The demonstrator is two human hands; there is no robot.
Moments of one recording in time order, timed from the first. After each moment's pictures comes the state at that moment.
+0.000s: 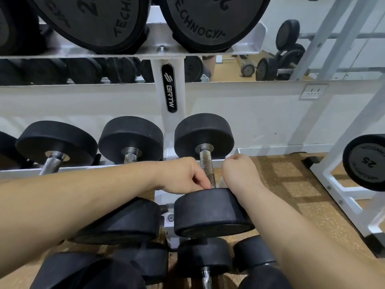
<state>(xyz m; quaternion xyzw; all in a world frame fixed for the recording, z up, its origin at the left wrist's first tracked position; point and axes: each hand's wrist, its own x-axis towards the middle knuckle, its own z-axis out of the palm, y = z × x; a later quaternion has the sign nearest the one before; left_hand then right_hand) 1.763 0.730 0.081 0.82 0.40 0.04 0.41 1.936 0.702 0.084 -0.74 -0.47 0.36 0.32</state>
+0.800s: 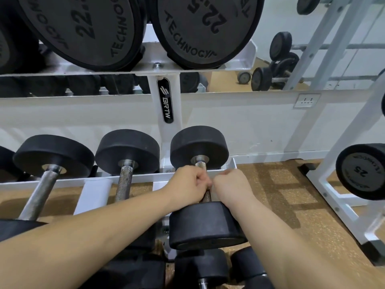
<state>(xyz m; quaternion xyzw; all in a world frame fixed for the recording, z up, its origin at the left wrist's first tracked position) 1.797 0.723 0.063 0.72 0.55 0.27 0.33 1.939 0.706 0.078 -0.73 -0.49 0.38 0.29</state>
